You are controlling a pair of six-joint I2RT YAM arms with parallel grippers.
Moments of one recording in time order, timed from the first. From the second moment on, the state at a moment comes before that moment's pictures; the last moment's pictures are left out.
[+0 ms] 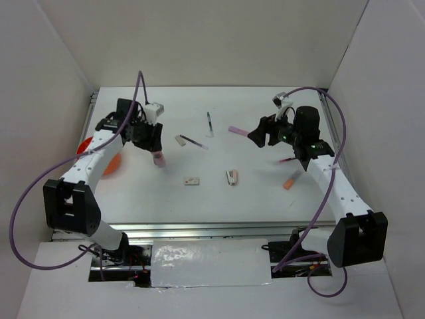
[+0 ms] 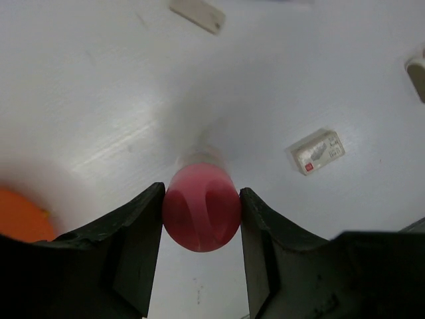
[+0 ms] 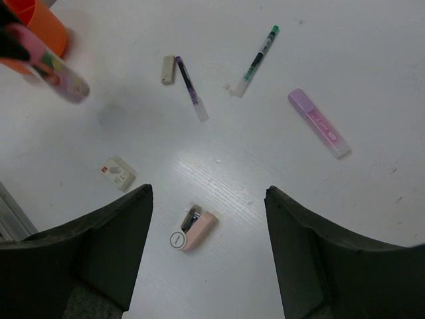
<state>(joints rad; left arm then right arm) -0.15 1.52 1.25 -0.68 0.31 0.18 0.12 1.22 0.99 -0.15 -0.57 0.04</state>
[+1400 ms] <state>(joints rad) 0.48 1.62 1.70 -0.98 0.31 0.34 0.26 1.38 1.09 -0.21 -0.54 -0.12</state>
